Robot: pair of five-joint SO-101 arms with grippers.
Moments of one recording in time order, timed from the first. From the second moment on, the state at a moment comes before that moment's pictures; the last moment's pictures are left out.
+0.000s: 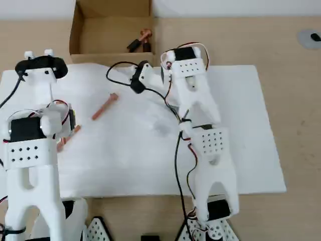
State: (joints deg) left arm -11.3 -39.6 31.2 76.1 -13.1; right arm -16.0 56.9 -53.2 101.6 49.9
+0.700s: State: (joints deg) left arm -16.8 -39.6 15.7 81.5 -19.5; right arm -16.2 46.2 -65.6 101.8 37.1
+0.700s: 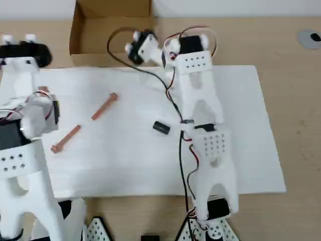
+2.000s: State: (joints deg) left arm 7.7 -39.8 3.7 65.1 15.7; right arm -35.7 -40.5 12.1 88.1 -4.7
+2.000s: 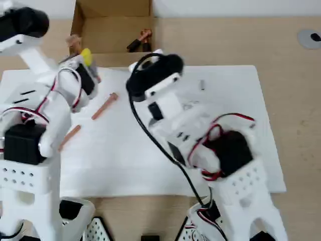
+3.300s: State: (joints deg) left arm 11.5 -80.3 58.9 34.9 11.7; right arm -48.3 -103.4 96.3 21.1 5.2
